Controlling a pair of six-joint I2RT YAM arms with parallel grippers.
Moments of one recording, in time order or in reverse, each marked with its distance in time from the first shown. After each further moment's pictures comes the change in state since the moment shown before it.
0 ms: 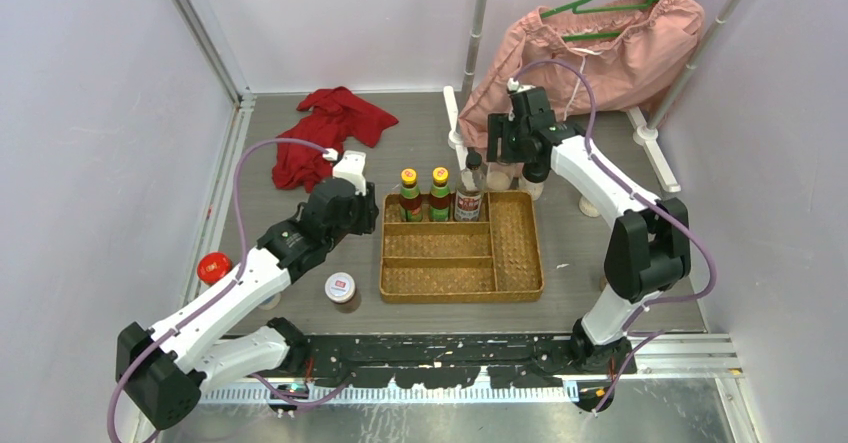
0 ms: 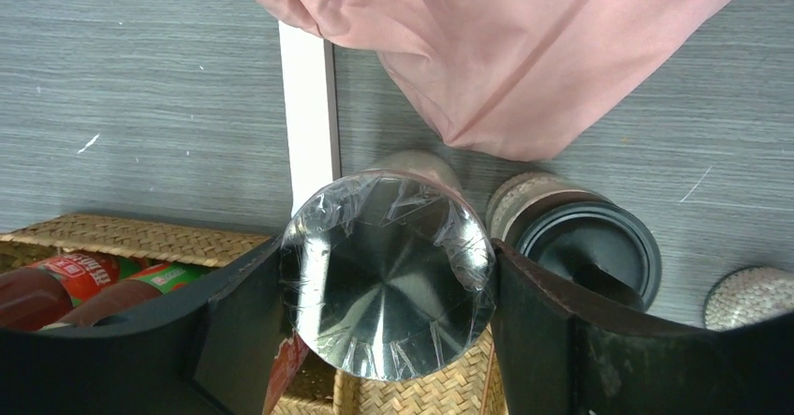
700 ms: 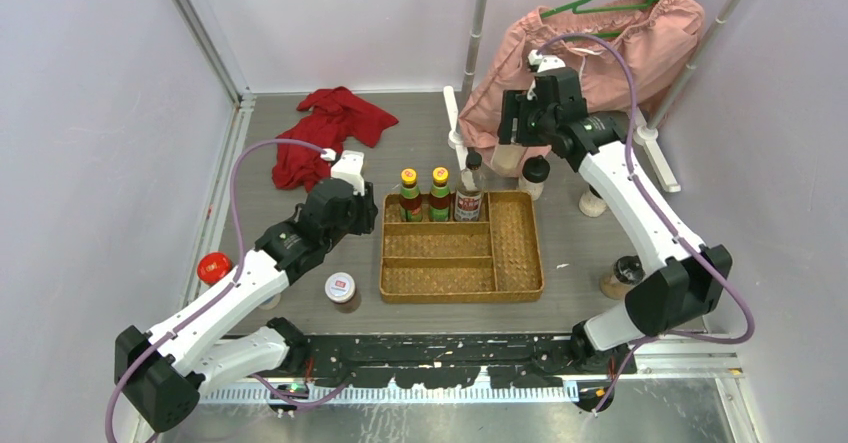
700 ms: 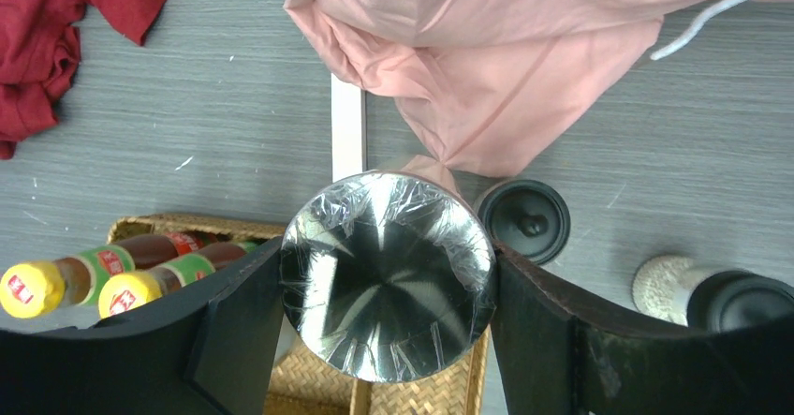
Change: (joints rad) left arm 0.000 -0.018 -0.003 0.000 0.000 -0.005; right arm 0.013 -0.190 0.121 -0.130 0.034 -0.015
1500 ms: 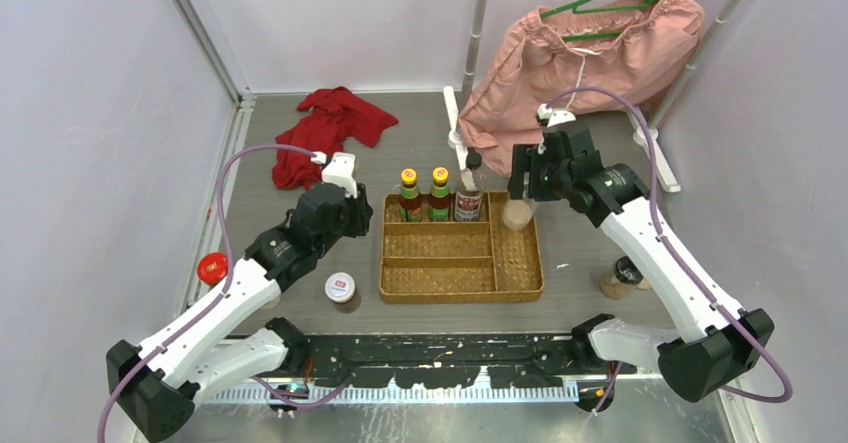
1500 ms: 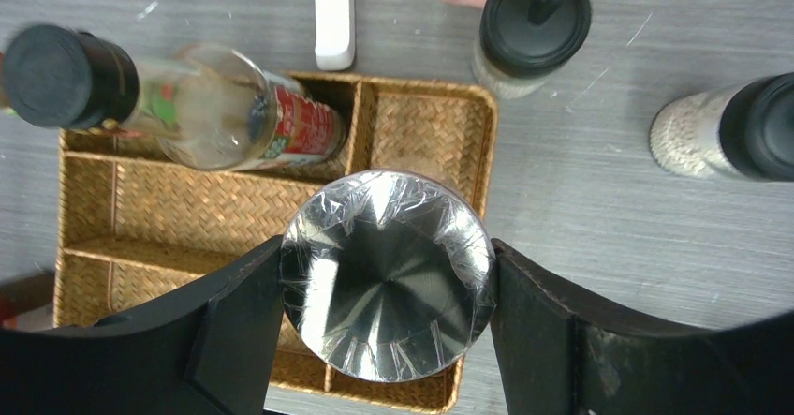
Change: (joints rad) left arm 0.000 -0.066 -0.010 -0.027 -0.011 -0.015; right arm 0.074 -0.329 -0.273 -0.168 0.027 0.066
